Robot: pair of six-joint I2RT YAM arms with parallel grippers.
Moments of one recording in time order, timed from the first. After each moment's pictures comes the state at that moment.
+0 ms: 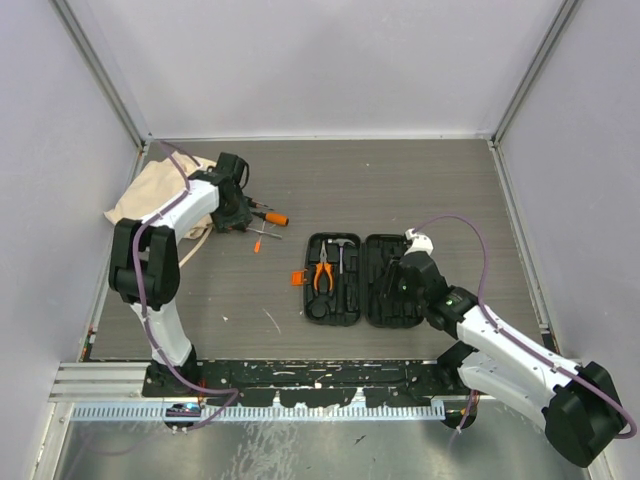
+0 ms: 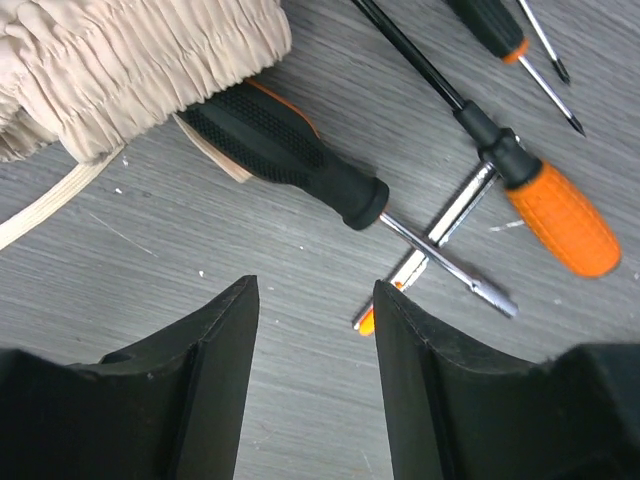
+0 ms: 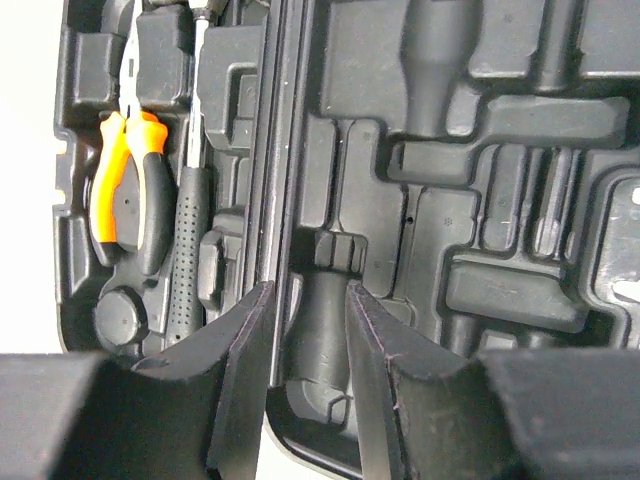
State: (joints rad) left arm -0.26 1.84 1.40 -0.74 -0.20 -0.62; right arm 0.61 0.85 0.42 -0.26 0.15 0.64
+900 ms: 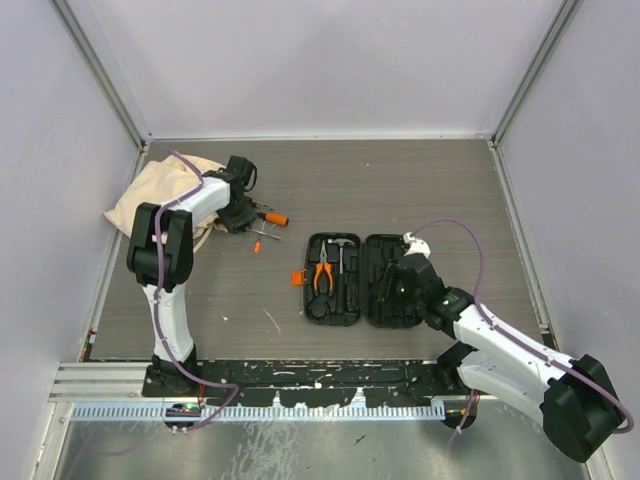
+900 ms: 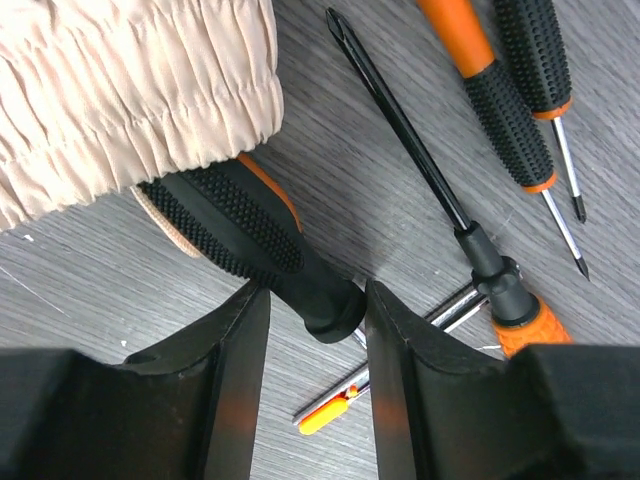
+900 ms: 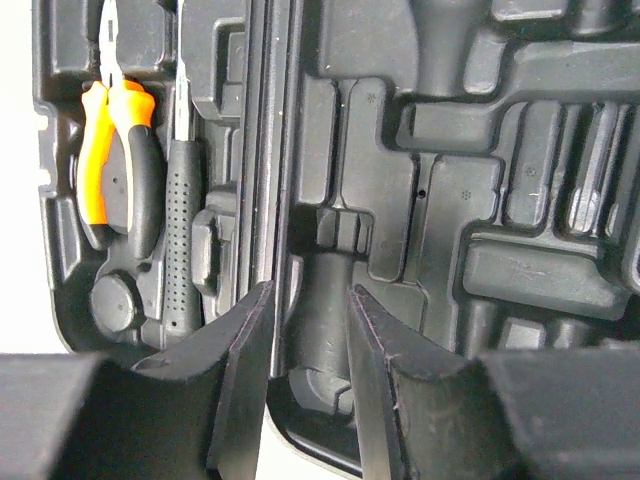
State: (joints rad) left arm -0.26 2.03 1.49 -0.70 -0.26 -0.85; right arm 0.61 0.88 0.39 -0.25 0.10 0.68
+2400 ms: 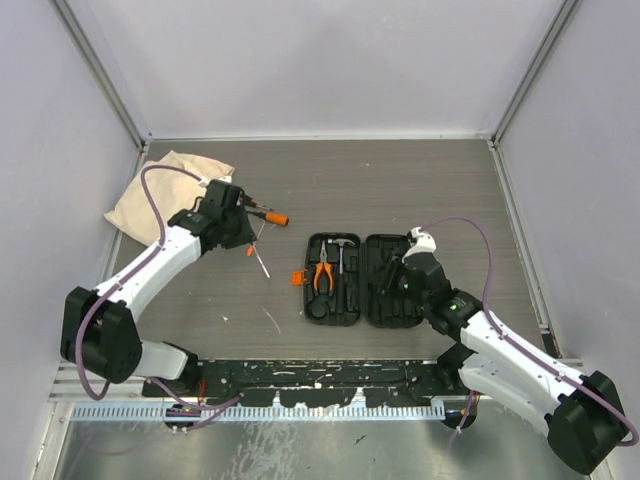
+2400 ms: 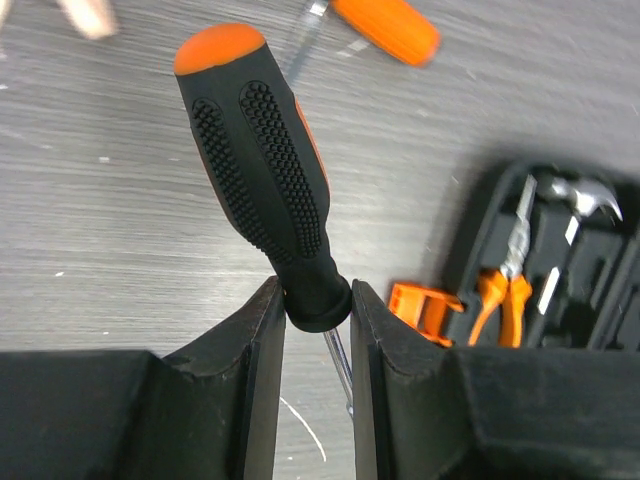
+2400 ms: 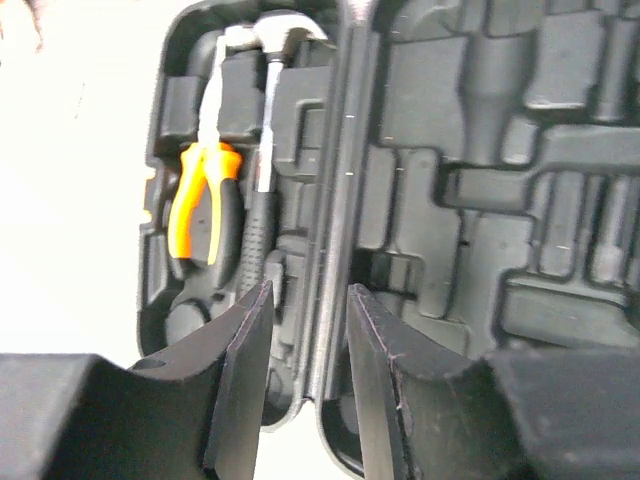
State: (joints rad) left arm -0.37 1.38 1.04 -0.57 -0.11 -0.64; right arm 0.61 0.79 0.39 -0.19 0.12 0.71
